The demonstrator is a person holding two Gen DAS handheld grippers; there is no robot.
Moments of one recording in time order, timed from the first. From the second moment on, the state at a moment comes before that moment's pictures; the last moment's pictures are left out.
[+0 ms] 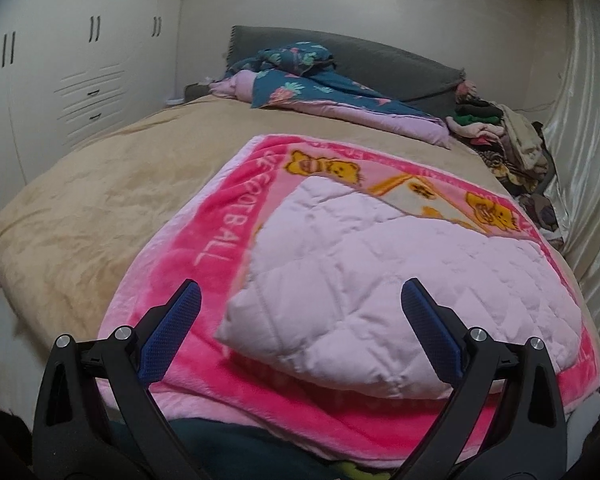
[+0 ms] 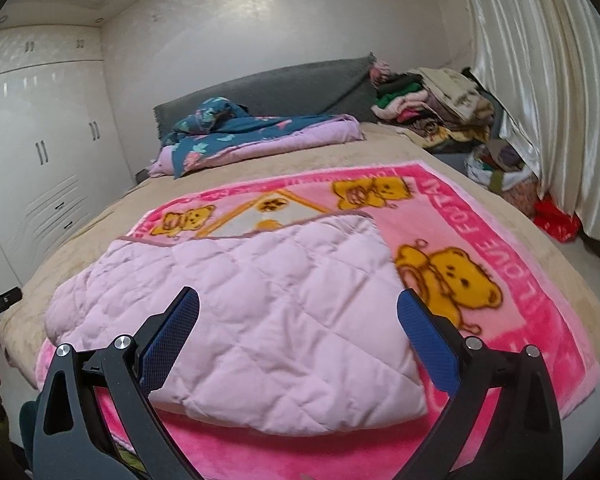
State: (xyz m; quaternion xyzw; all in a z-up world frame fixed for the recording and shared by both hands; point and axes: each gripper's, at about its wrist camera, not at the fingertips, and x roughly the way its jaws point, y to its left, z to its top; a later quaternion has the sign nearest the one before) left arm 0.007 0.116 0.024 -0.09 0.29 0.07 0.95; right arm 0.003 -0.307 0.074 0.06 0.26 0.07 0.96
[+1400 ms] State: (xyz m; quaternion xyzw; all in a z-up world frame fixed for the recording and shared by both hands) left arm -0.019 0.020 0.028 -0.04 0.26 -0.03 0.97; right arm -0.055 -0.234 0.092 0.02 0.21 0.14 0.97
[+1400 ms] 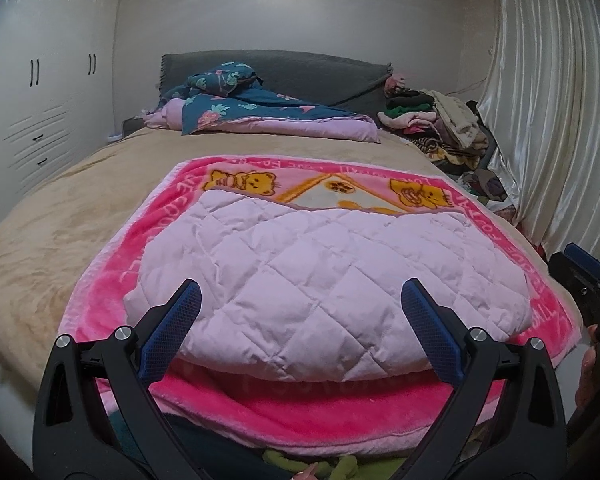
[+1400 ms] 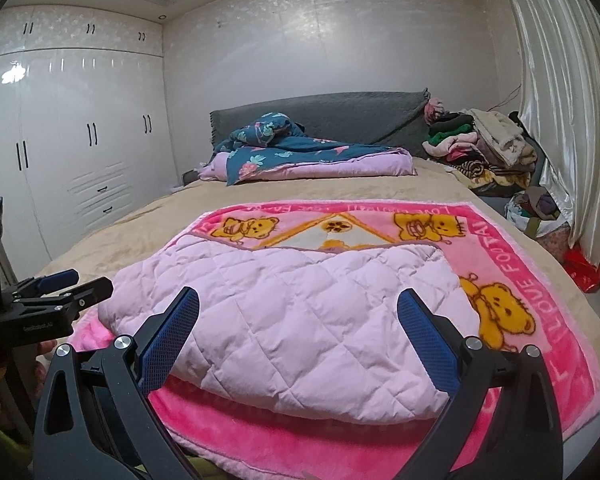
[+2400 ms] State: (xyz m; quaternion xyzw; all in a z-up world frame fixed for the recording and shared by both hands) left arm -0.043 0.011 -0.013 -0.05 0.30 -0.02 0.95; right arm -0.085 -0.220 0.033 0.03 0.28 0.14 0.95
